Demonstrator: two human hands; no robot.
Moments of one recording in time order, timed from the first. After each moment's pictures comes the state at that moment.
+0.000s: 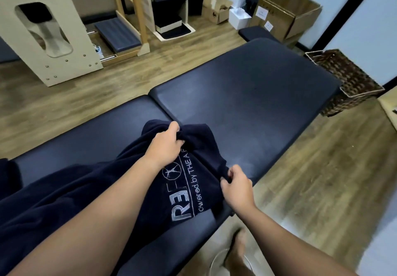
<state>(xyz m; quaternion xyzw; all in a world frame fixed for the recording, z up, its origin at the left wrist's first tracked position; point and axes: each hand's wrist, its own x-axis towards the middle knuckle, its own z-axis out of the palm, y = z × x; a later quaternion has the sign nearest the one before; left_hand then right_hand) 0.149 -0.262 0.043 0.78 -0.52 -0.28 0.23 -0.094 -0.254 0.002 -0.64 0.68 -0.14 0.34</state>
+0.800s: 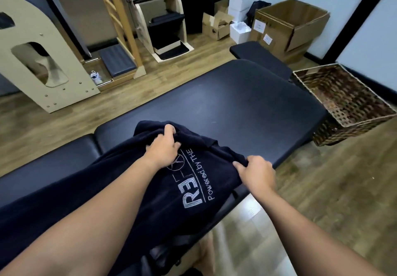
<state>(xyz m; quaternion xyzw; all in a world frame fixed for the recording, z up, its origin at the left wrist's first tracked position) -0.013 -0.529 0.053 0.82 -0.48 -0.25 0.18 -0.284 -0.588 0.035 -0.69 0.68 -0.06 0.24</state>
